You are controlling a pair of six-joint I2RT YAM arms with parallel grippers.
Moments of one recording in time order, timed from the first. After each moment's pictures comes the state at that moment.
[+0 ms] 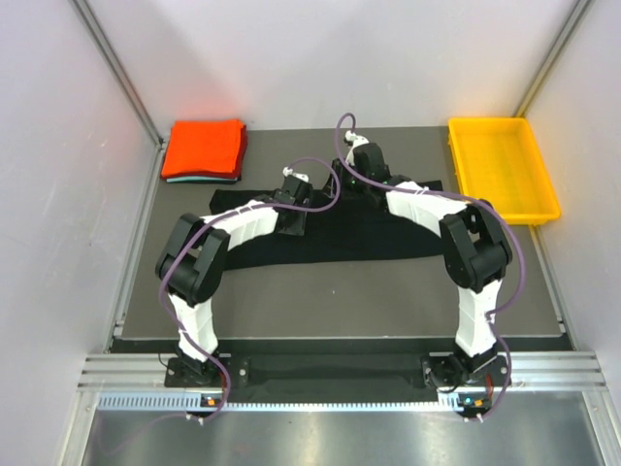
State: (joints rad) left arm -0.54 1.90 1.24 -0.33 -0.24 -0.30; right arm 0.51 1.98 1.44 -0.02 -0.16 0.44
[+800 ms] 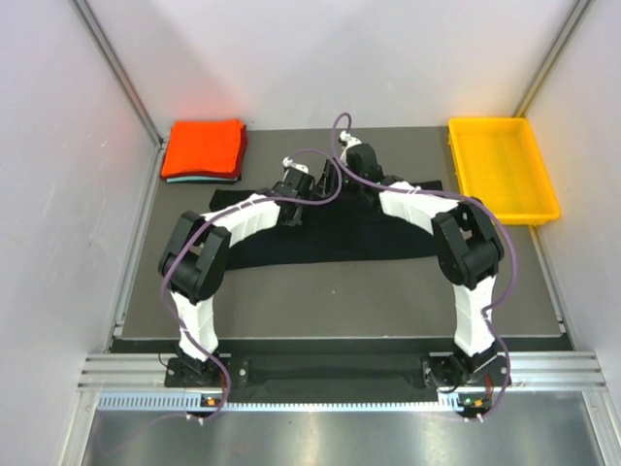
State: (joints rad) left arm -0.54 1.92 1.32 -0.36 -0.38 -0.26; right arm 0.54 2.03 1.48 0.02 -0.20 0.53
